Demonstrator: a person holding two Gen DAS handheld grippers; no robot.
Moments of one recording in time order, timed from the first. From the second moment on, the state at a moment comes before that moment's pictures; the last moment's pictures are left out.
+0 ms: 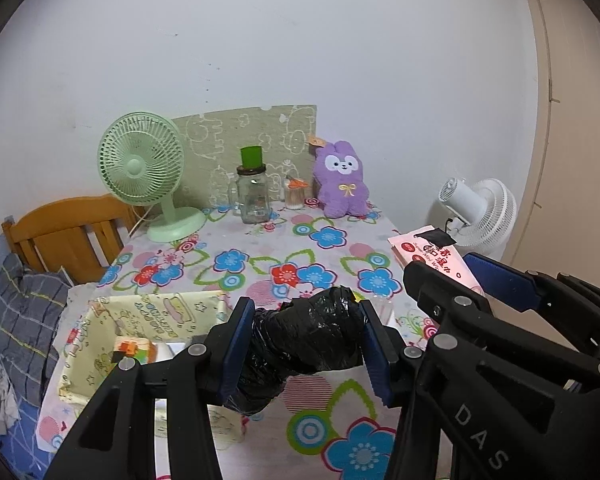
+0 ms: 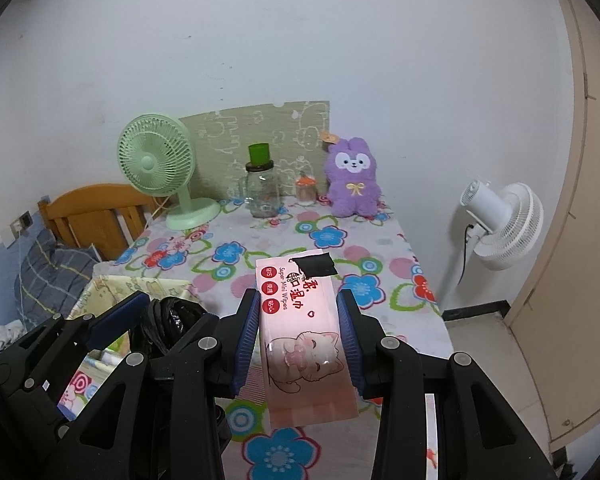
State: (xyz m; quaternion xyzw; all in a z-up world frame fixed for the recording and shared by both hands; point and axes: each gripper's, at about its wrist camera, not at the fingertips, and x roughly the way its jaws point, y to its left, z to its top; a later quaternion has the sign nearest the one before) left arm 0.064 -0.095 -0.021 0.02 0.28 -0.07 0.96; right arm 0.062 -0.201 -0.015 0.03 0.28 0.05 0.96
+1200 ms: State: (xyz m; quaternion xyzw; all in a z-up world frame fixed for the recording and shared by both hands) left arm 0.092 0.023 -0.041 0.00 0.30 -0.02 0.95; right arm 0.099 -0.079 -0.024 0.00 0.30 0.12 0.95
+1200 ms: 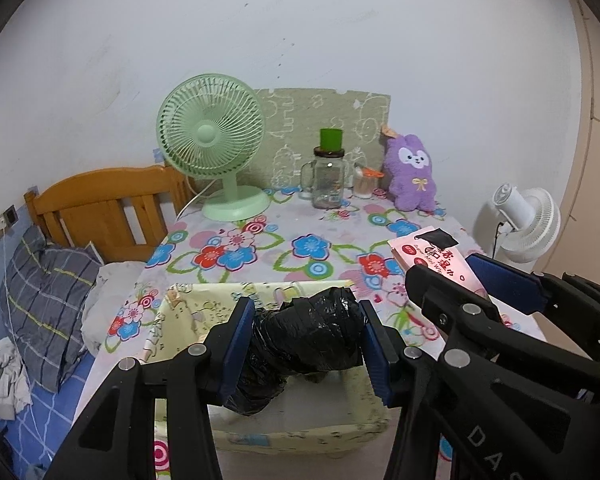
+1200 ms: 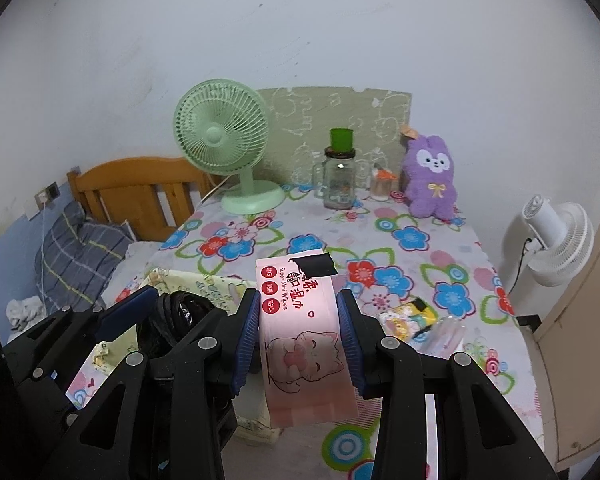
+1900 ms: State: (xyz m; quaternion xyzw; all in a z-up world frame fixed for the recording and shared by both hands) left arm 0.123 0.063 -0.084 0.00 0.37 0.00 0.93; right arm 0.134 -0.033 -0.066 -0.01 0.35 0.17 0.92
